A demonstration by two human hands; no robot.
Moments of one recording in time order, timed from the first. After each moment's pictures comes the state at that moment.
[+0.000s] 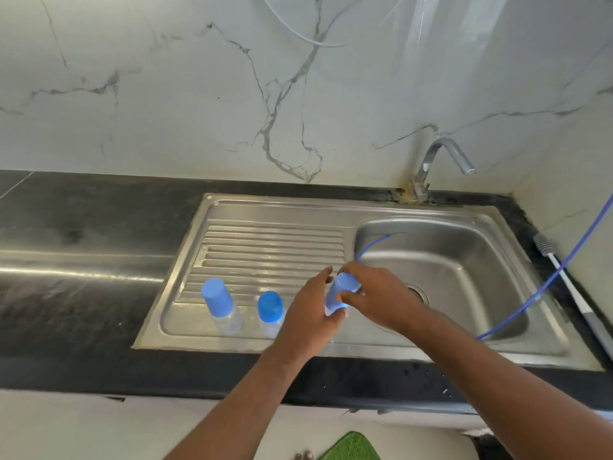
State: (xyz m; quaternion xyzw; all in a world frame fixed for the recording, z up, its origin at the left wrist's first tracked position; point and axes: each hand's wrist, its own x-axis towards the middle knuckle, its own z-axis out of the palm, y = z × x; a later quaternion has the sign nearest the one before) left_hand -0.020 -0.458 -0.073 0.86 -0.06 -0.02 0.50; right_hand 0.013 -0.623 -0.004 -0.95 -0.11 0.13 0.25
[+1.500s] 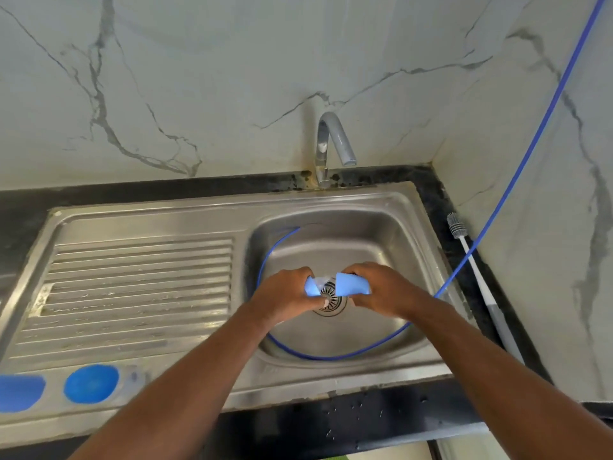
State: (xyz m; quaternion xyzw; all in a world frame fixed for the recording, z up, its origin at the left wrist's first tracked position) left_hand 0.131 -0.659 -0.086 0.93 -0.12 -0.23 0.27; right_hand 0.115 -0.894 -0.091 -0.93 -0.07 0.20 0.29
